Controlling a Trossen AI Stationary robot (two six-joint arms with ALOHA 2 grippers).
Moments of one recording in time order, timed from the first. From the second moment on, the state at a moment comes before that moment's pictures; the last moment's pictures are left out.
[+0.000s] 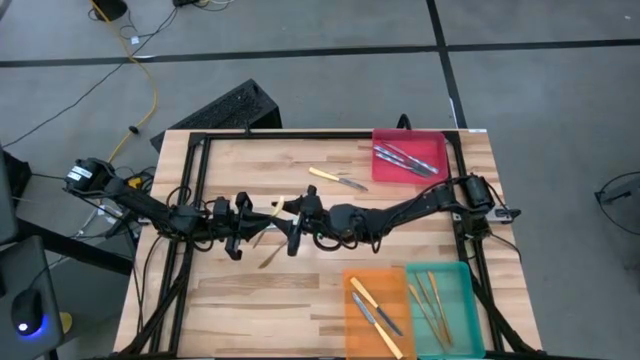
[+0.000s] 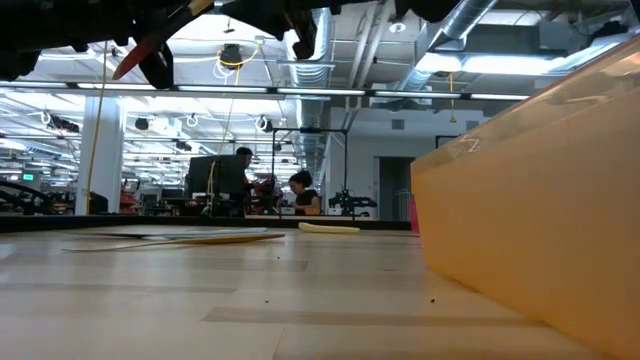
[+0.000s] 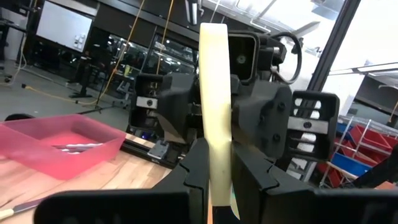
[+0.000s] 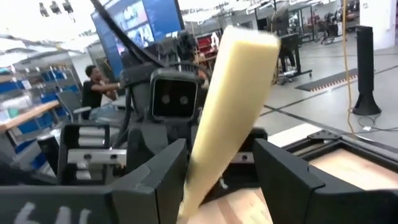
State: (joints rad) left arm -0.35 1.02 0.18 1.12 -0.43 -0.28; right arm 0.17 1.96 1.35 0.72 0.44 0.22
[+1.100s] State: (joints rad) left arm -0.35 1.02 0.18 0.93 -0.54 -0.41; right arm 0.17 1.96 1.35 0.55 0.51 0.33
